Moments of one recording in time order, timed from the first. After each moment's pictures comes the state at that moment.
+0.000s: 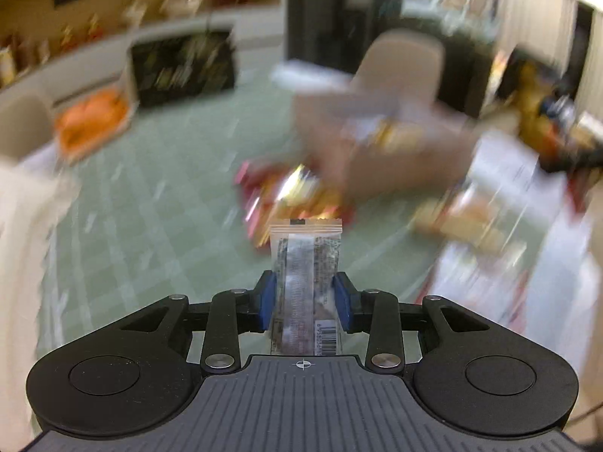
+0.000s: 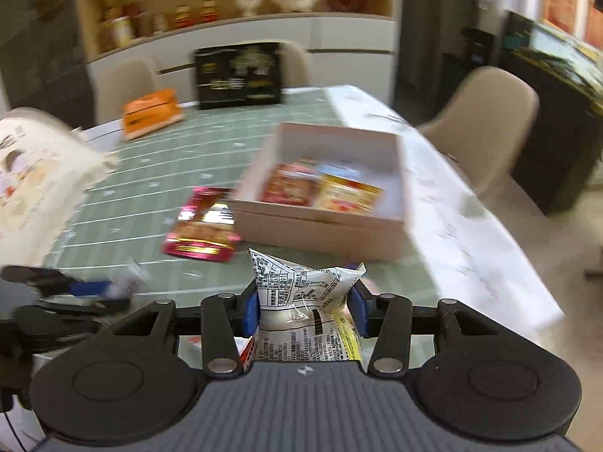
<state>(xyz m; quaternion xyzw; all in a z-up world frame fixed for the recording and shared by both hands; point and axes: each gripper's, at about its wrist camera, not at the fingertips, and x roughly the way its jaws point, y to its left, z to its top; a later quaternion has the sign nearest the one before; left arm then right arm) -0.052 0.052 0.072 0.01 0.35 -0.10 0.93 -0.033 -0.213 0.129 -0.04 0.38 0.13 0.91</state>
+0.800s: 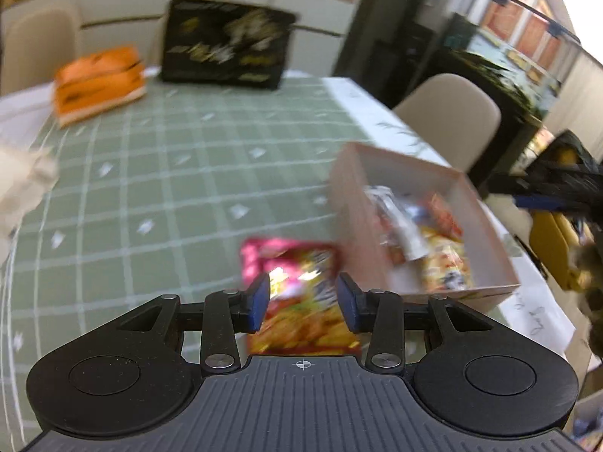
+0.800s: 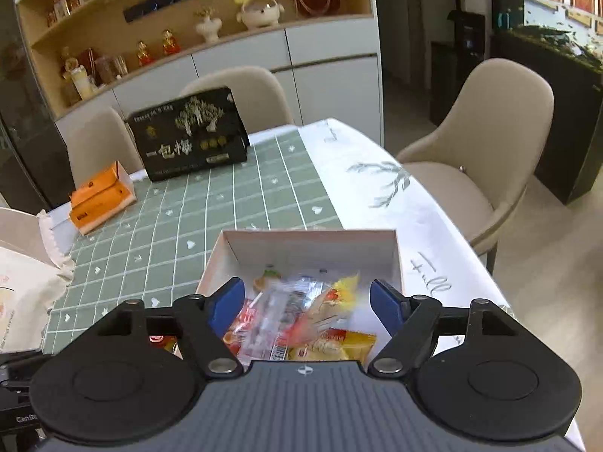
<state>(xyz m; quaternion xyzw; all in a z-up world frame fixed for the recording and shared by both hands) 0.071 0.086 0.080 -0.14 0.41 -0.03 0.90 0.168 -0.198 0.138 0.04 0.39 0.14 0.91</state>
